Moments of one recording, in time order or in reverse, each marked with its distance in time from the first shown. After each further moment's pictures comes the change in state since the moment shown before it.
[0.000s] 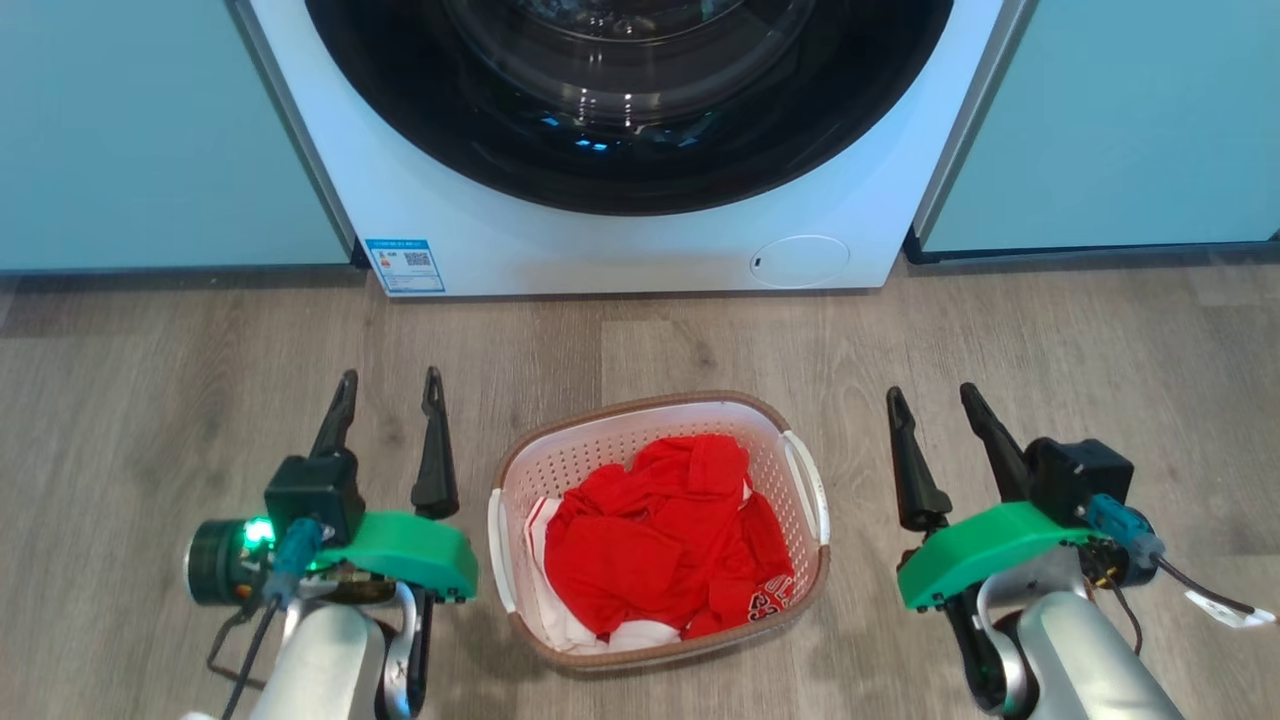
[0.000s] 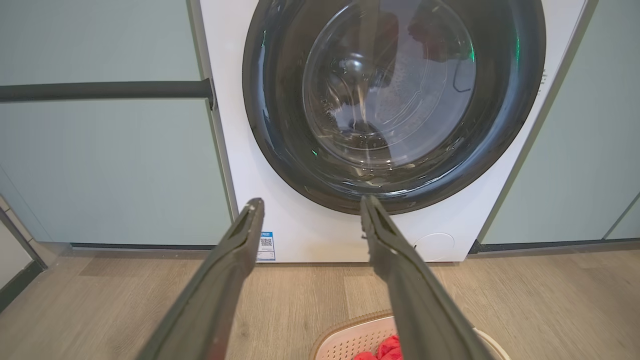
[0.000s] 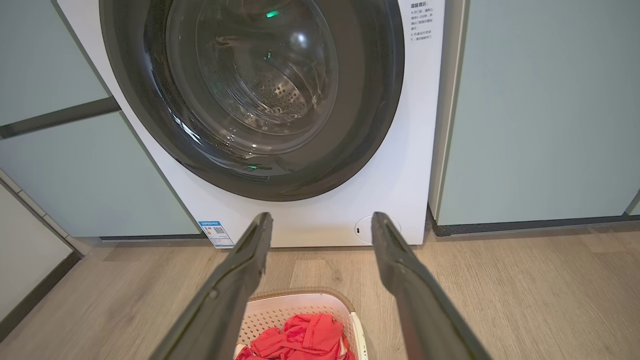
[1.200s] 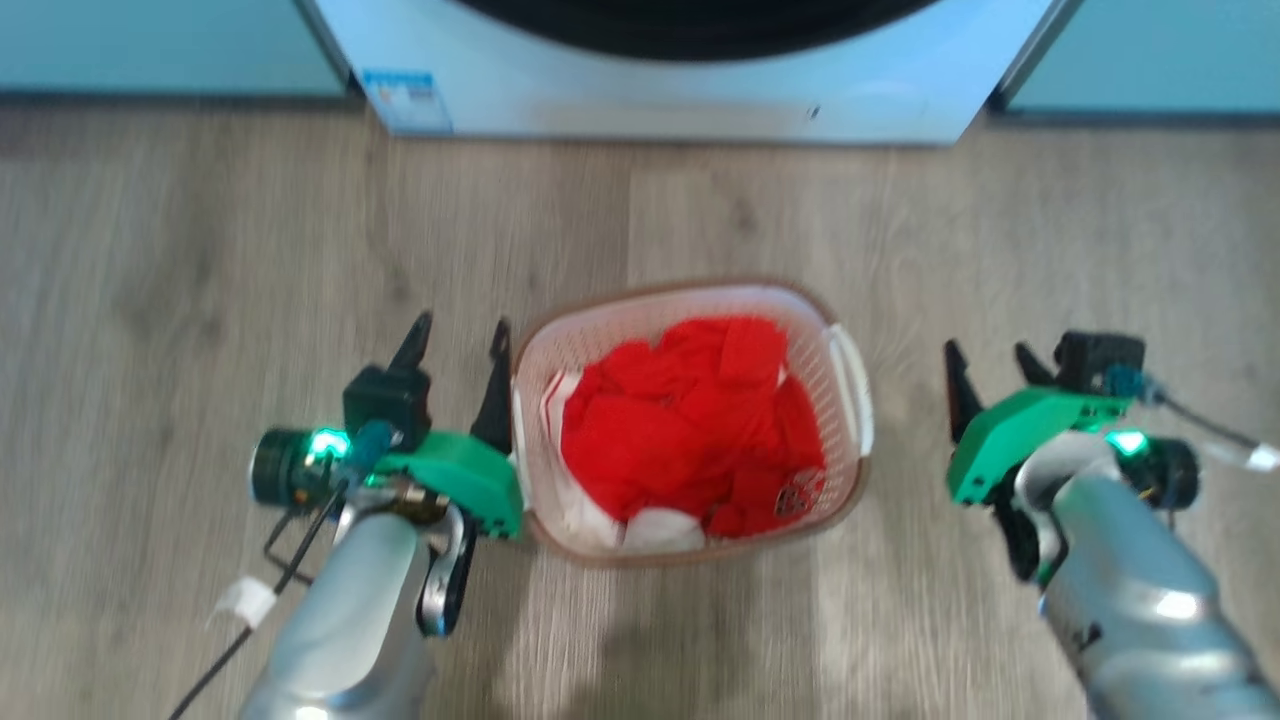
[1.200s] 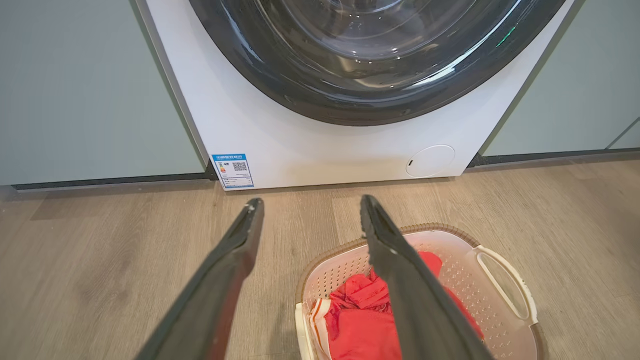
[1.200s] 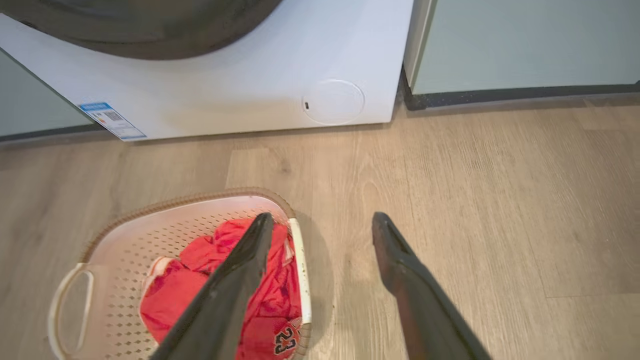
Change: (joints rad) left arm -0.212 -0.007 -0.116 0.261 -0.048 -0.053 0.000; right arm -0.345 -0.049 0.039 0.540 0.117 0.000 0.034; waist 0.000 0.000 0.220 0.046
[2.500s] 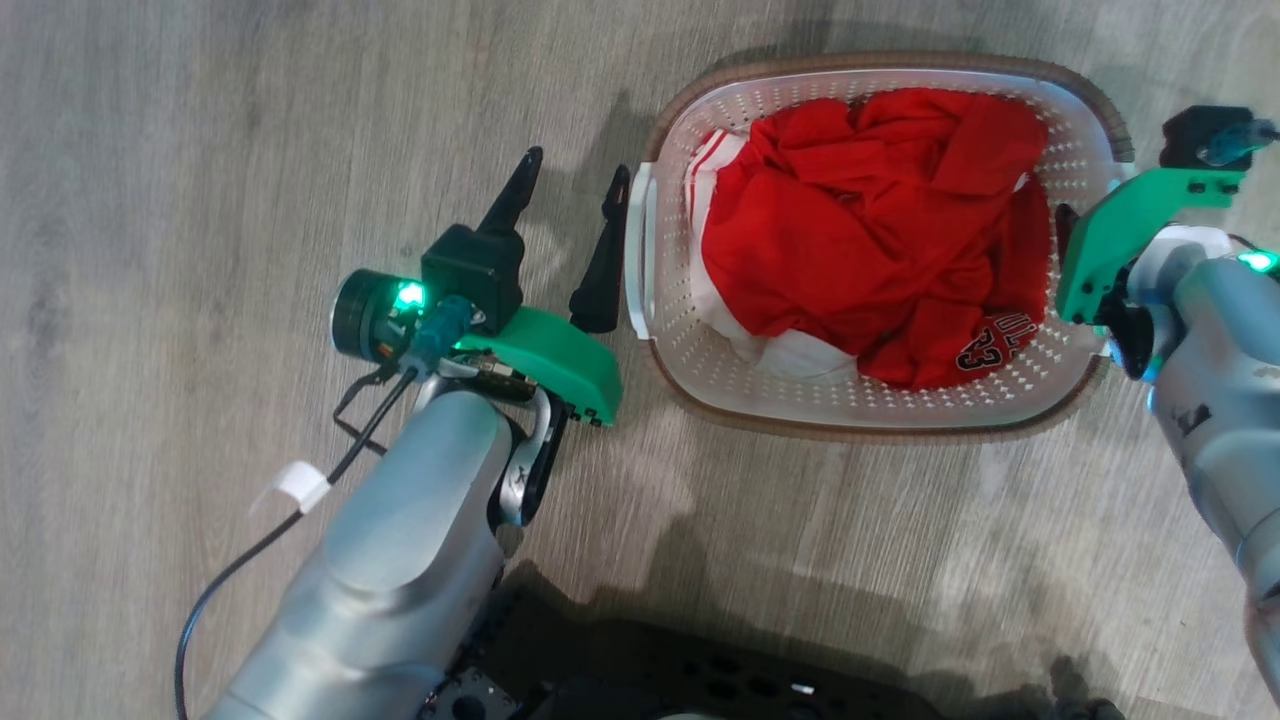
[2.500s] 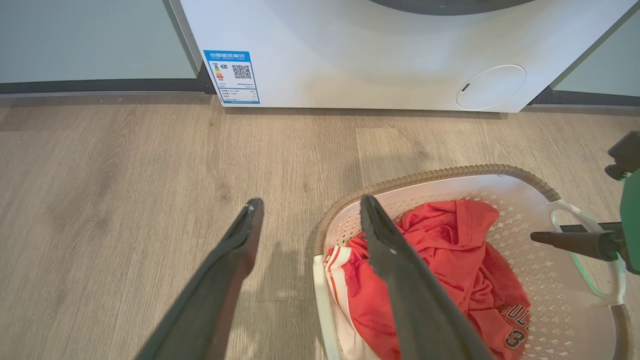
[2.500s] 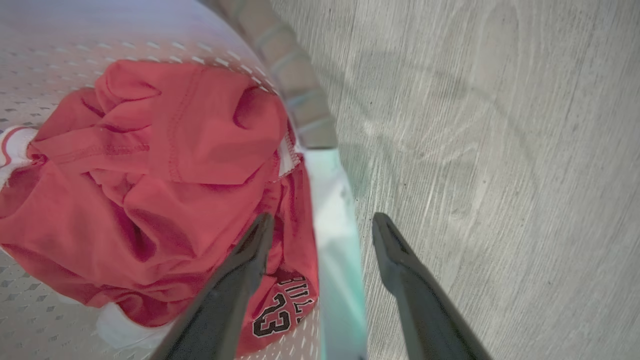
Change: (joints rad) left arm -0.248 -0.016 -0.218 -0.075 -0.142 0.047 0.000; right arm -0.508 -0.131 0.254 0.429 0.172 0.000 0.285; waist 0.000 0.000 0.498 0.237
